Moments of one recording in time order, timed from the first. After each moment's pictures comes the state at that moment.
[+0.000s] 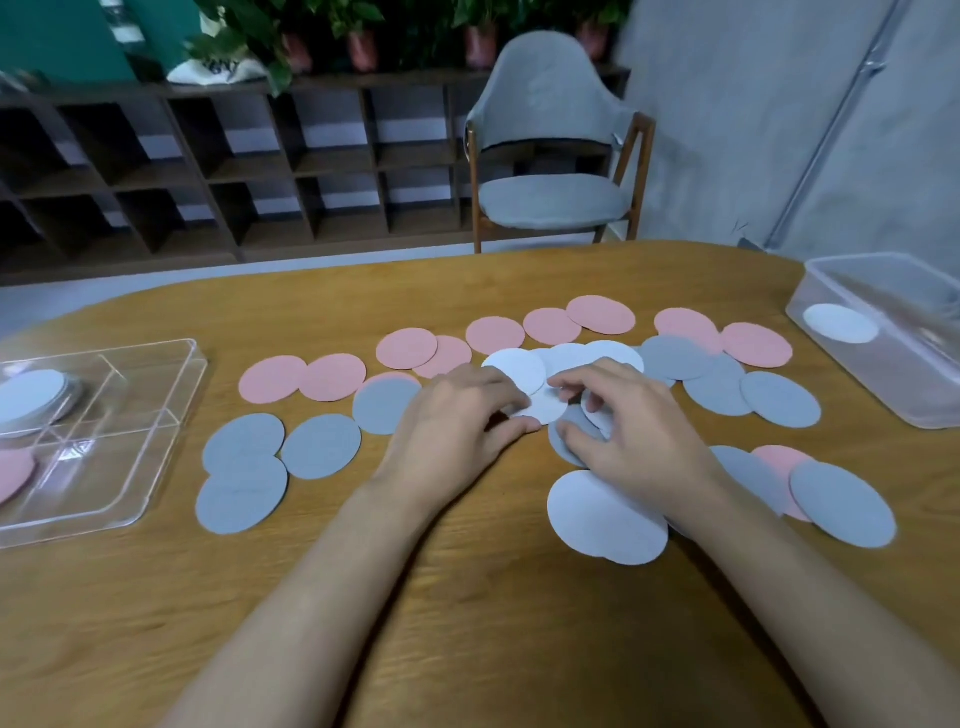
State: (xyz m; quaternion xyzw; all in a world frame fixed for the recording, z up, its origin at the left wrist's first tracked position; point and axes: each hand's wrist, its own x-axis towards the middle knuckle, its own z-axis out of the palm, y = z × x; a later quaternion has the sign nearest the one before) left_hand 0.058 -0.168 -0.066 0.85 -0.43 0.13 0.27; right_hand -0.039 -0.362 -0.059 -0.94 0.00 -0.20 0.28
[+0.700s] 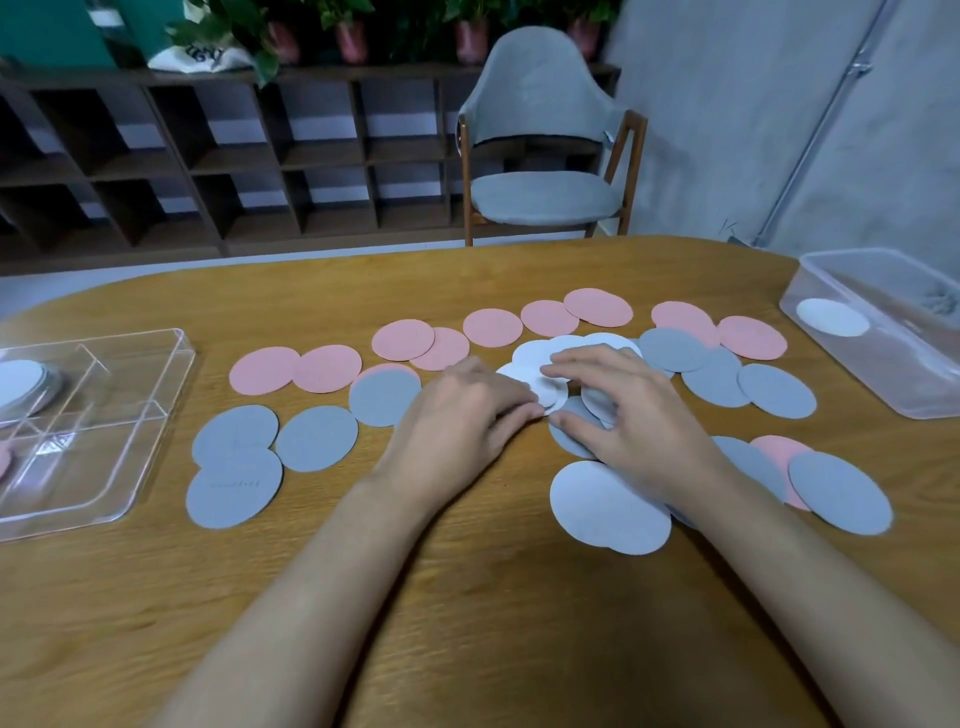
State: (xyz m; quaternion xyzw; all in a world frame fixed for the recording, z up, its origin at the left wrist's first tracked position) left_hand 0.058 -0.166 -0.070 0.83 -0.46 0.12 0.29; right_hand -0.038 -0.363 -0.059 -0.95 -0.01 -0.19 0.26
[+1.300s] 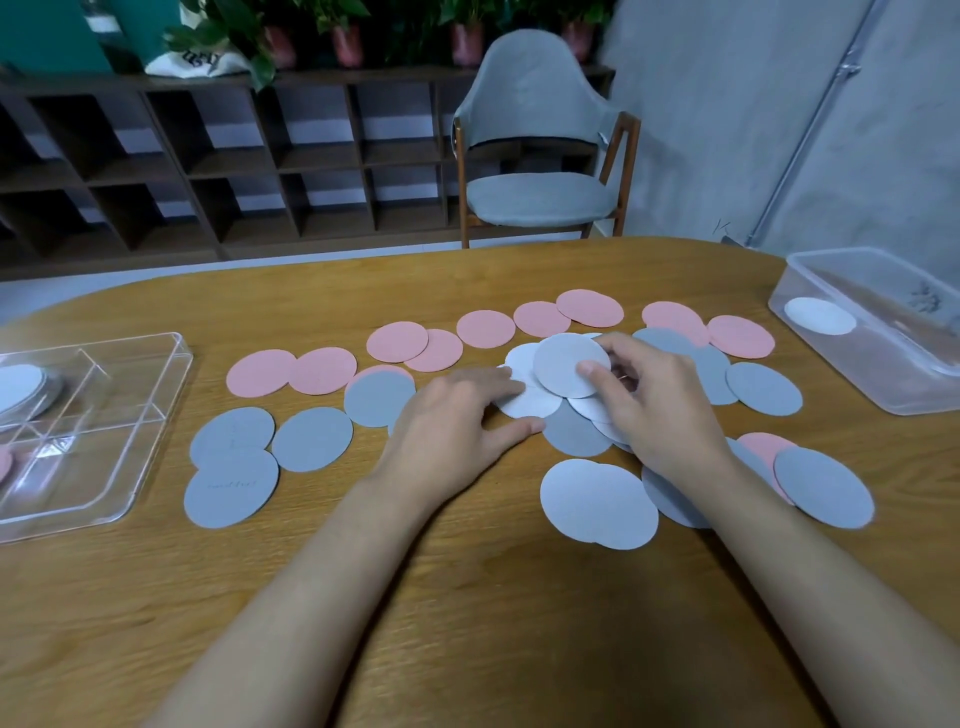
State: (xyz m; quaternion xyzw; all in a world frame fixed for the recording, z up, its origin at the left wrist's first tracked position) left_hand 0.051 -0.169 -0.066 0.87 -0.38 0.06 0.29; right_hand -0.039 -0.373 -0.051 -0.91 0.09 -0.25 0.33
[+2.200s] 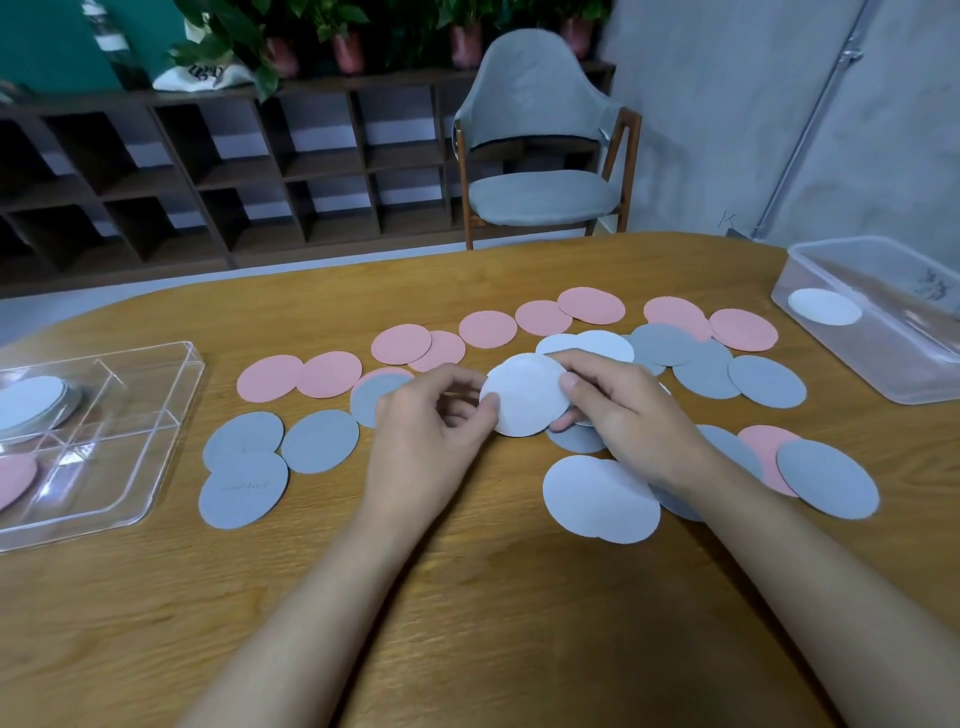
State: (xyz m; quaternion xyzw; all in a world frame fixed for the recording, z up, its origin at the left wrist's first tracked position) left_hand 0.020 -0.154 -0.052 0.82 -0.22 0.06 0.52; right_hand -0.051 -0.348 -0.038 -0.88 0.05 -0.11 0.47
